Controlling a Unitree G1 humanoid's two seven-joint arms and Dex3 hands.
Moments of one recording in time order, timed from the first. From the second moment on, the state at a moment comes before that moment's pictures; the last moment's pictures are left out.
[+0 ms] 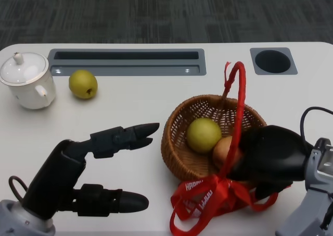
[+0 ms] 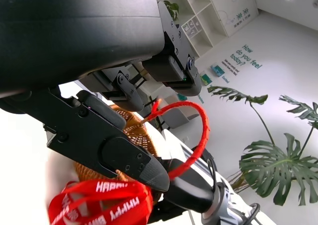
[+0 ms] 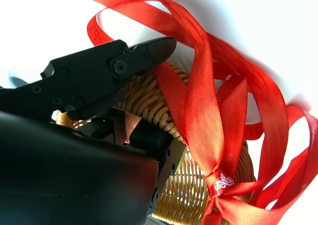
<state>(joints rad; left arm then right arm) 0.08 0.24 -0.06 -0.08 -0.04 -0.65 -0.31 -0.56 -0.60 0.69 0.44 -0.92 -0.64 -0.05</state>
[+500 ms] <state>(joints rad) 0.11 0.23 -0.05 -0.08 -0.04 -0.65 -0.31 -0.75 -0.47 0.71 0.80 -0.98 -0.71 -0.16</state>
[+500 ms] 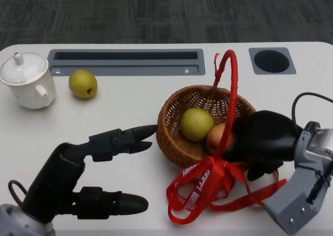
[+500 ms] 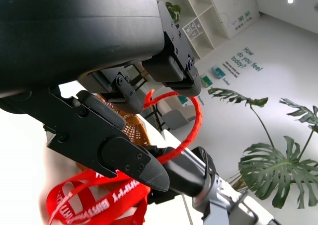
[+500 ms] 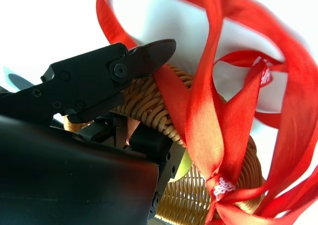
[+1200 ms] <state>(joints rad) 0.15 0.21 -0.03 -0.10 -0.04 -0.68 -0.31 -1.06 -0.27 0.76 1.35 -0.97 -0.48 -0.18</state>
